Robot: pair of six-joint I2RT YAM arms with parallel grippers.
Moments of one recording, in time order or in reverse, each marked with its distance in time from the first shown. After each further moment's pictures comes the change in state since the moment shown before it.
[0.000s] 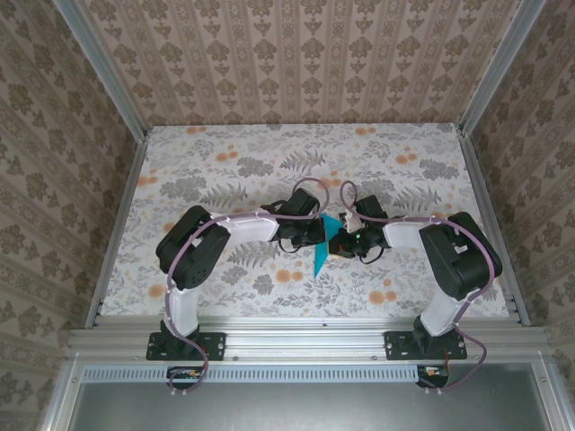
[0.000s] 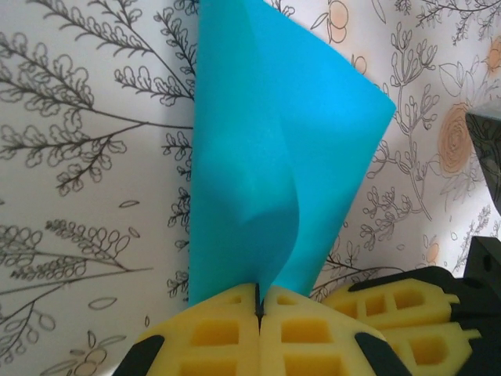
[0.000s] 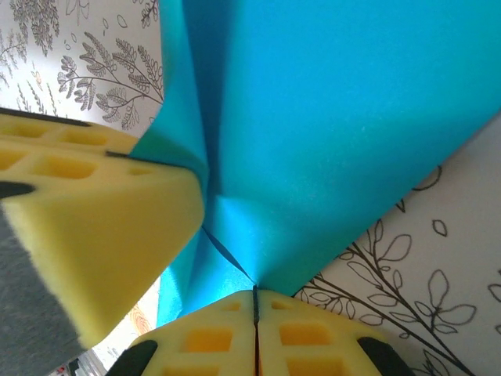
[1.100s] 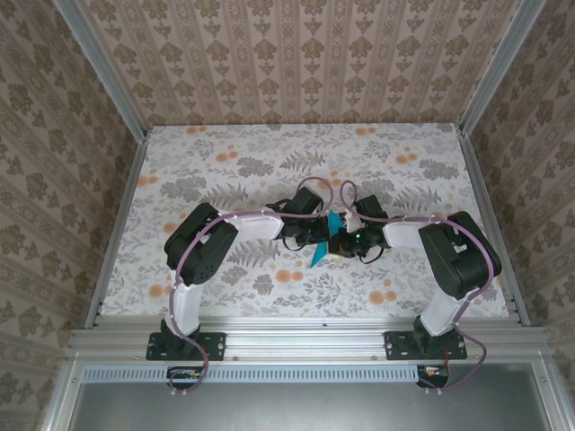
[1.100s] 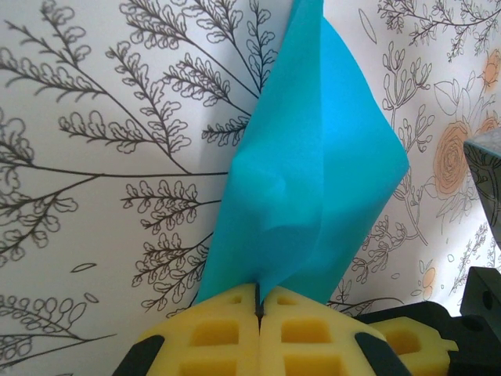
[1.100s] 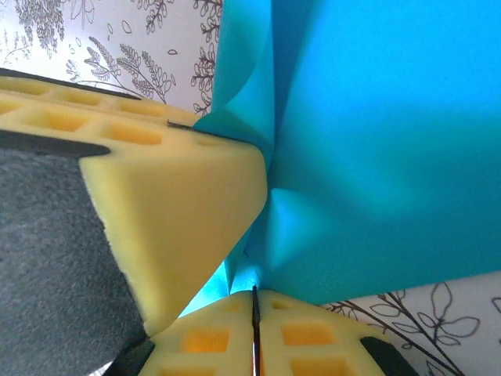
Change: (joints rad) left arm -0.002 0.060 0.047 0.023 0.017 0.003; right arm 0.000 0.003 0.000 0.014 -0.004 0.000
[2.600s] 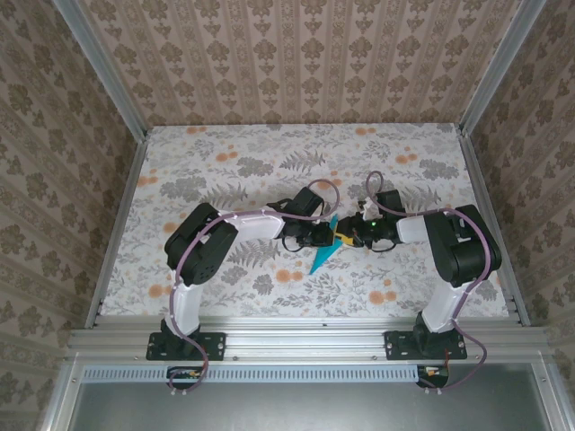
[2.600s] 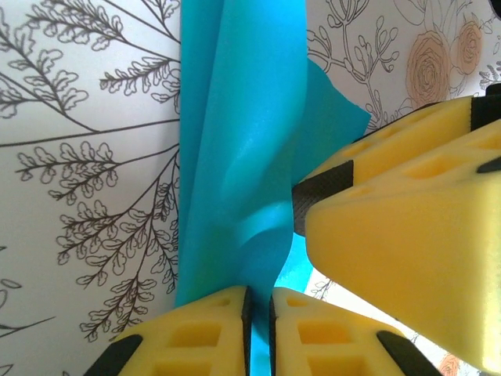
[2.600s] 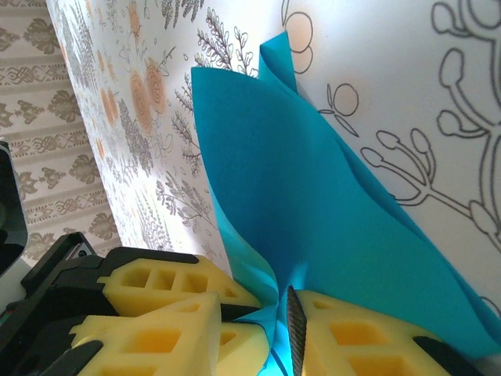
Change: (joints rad) left arm -0.003 0.000 0.016 -0.050 0.094 0.182; right arm -0.184 0.068 -0.023 0.244 -0.204 0.245
